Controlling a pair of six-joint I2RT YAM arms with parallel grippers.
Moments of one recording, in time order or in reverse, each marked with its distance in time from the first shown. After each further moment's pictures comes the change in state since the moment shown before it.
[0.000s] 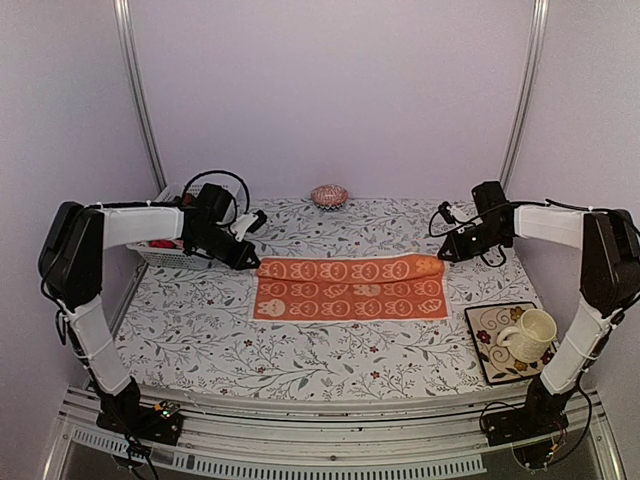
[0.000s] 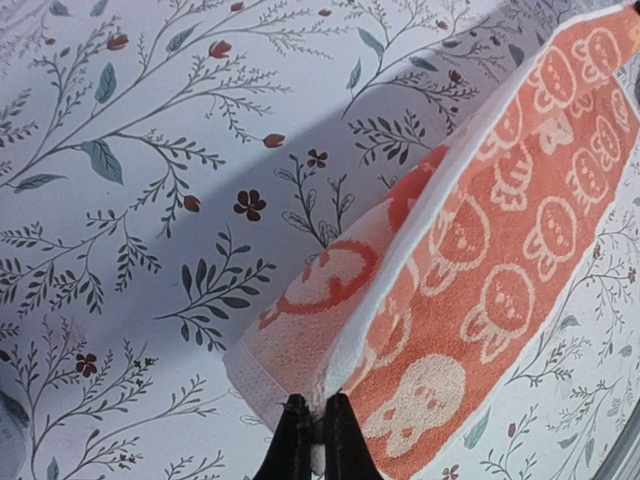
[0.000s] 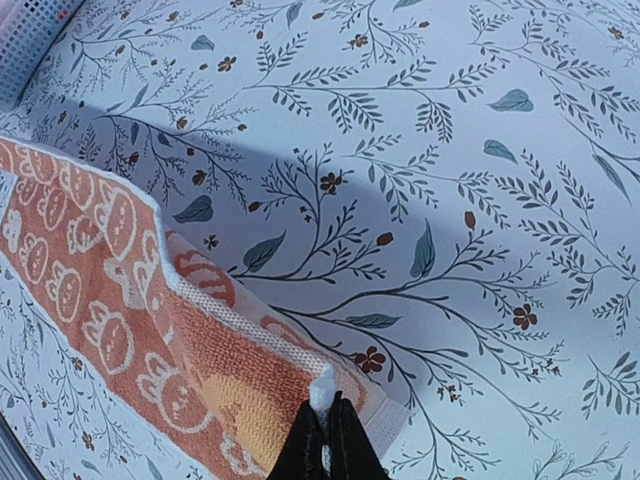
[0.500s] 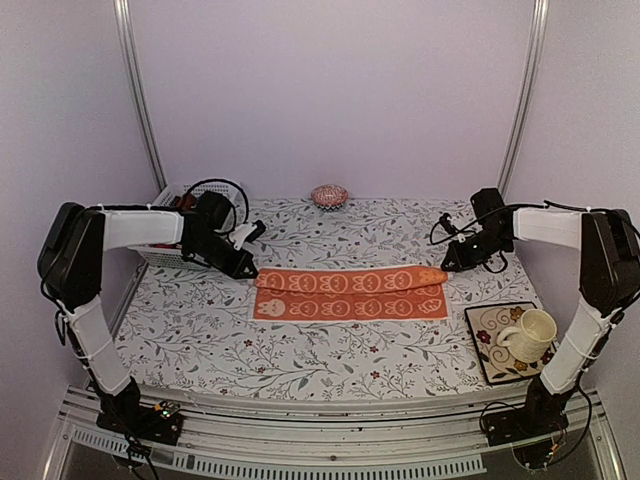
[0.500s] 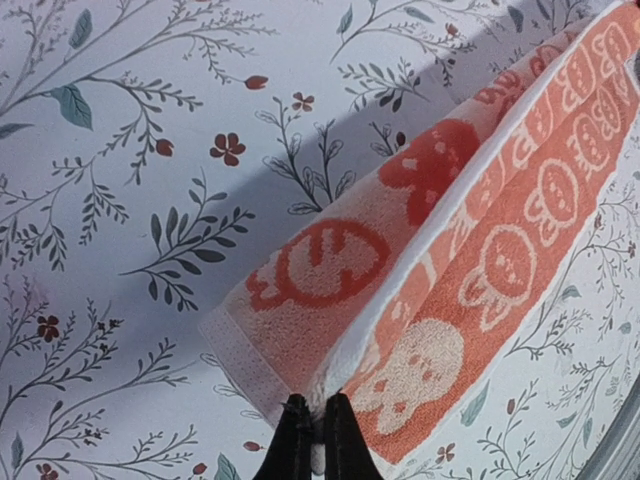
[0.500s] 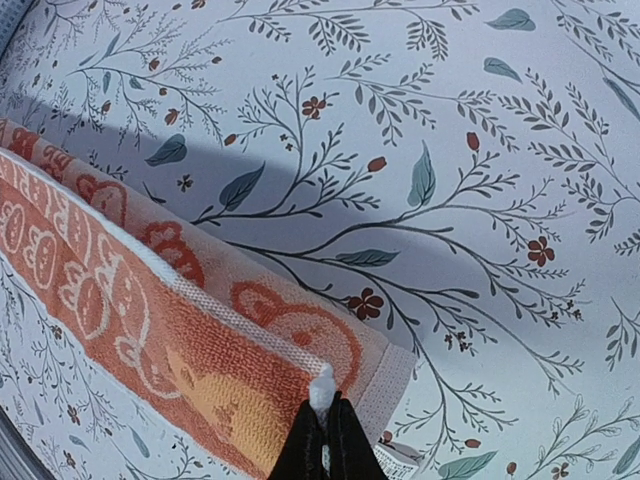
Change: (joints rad) left arm 0.000 -0.009 -0.047 -0.032 0.013 0.000; right arm 0.000 0.006 -0.024 -0.080 0.034 -0.007
